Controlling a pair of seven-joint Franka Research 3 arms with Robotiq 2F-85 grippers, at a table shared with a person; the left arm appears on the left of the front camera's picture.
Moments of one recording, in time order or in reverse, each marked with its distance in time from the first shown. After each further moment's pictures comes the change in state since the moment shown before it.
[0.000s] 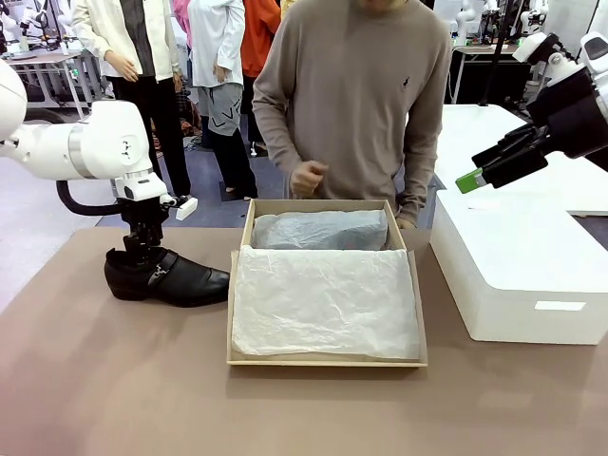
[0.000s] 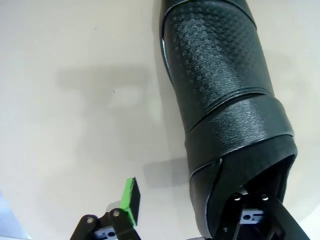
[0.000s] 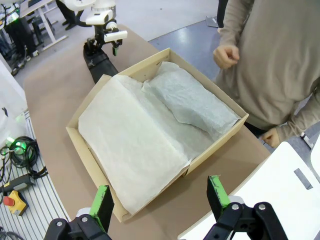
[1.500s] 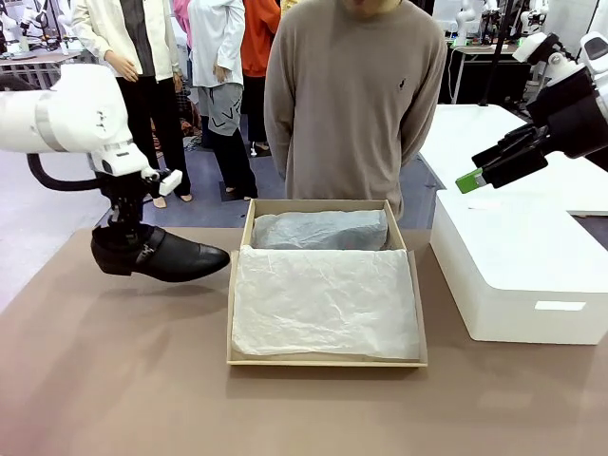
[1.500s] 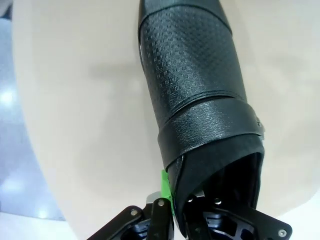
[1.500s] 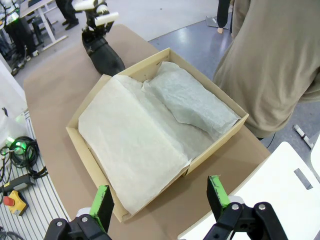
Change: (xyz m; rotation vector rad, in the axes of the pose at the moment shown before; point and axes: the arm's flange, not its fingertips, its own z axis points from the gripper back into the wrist) left arm -0.021 -0.031 0.075 0.127 0.021 0.032; right arm 0.000 0.000 0.000 0.000 0.000 0.000
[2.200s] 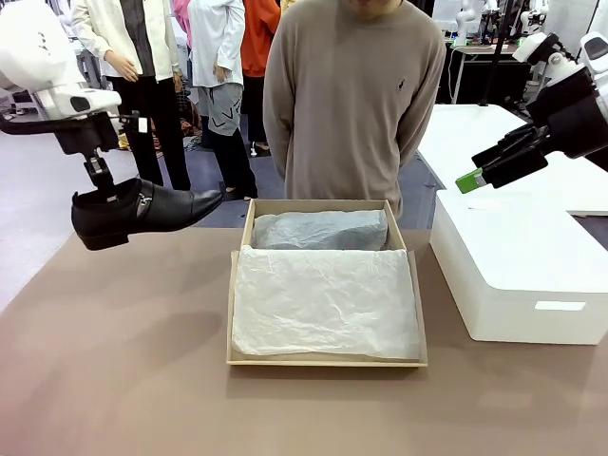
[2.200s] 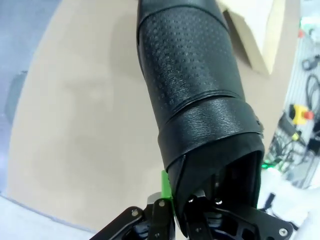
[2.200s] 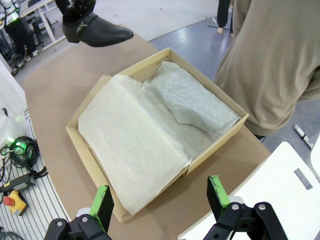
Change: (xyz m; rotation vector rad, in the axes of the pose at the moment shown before) left arm -0.023 -0.032 0.091 -0.167 -0.190 0.558; right arm 0.000 0.000 0.000 0.000 0.000 0.000
